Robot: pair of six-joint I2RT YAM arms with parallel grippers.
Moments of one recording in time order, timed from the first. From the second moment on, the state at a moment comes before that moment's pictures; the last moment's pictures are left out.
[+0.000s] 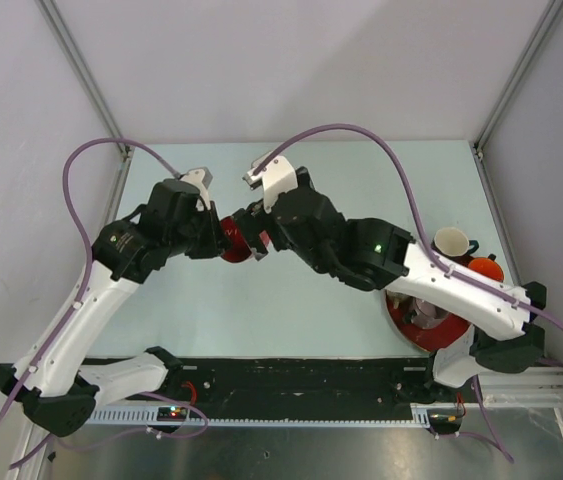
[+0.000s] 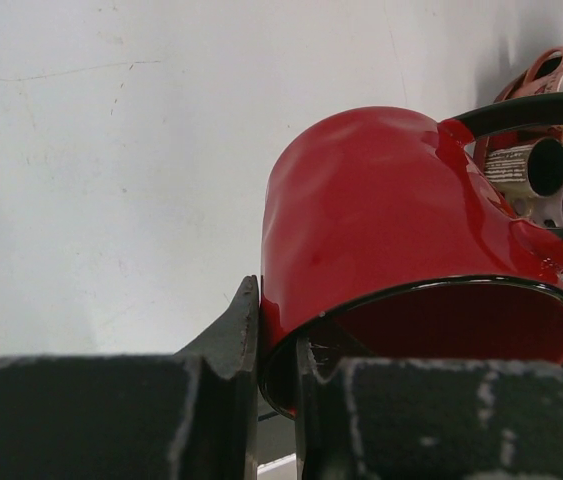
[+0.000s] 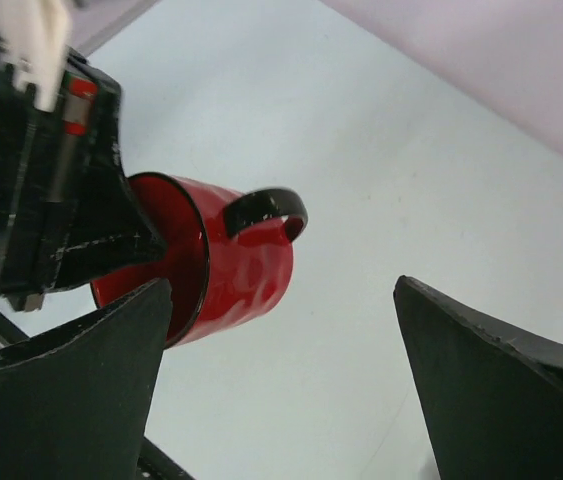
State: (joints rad) left arm -0.58 1.08 1.39 -1.06 -0.05 -0.55; right arm 1.24 1.54 1.87 -0.70 0.54 0.08
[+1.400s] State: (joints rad) left arm -0.59 0.95 1.35 -0.83 0.03 -0.23; right arm 0.98 1.25 1.58 -1.10 0.74 0.73
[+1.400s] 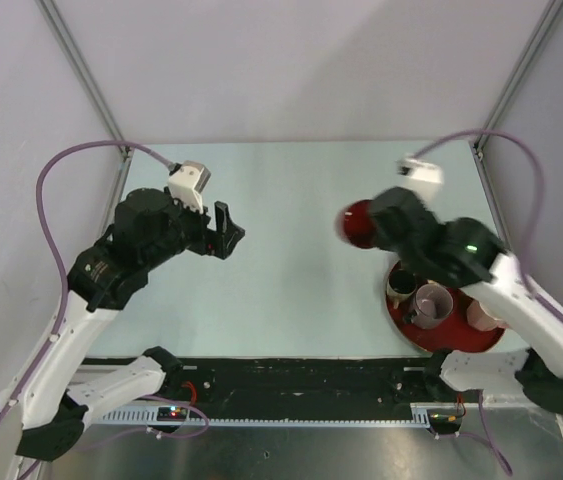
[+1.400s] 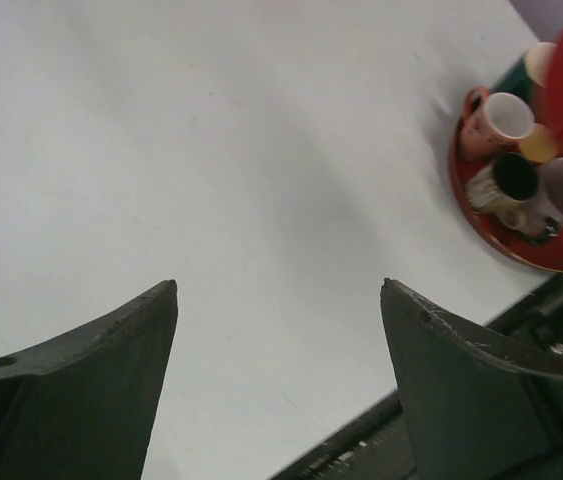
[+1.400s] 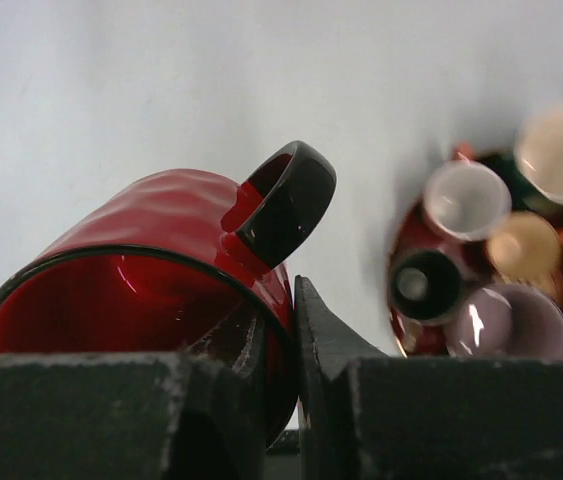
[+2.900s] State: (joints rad) left arm -0.24 0.69 0.48 0.10 -0.08 -0.12; right arm -0.65 1.14 1.29 -1.35 -0.24 0.23
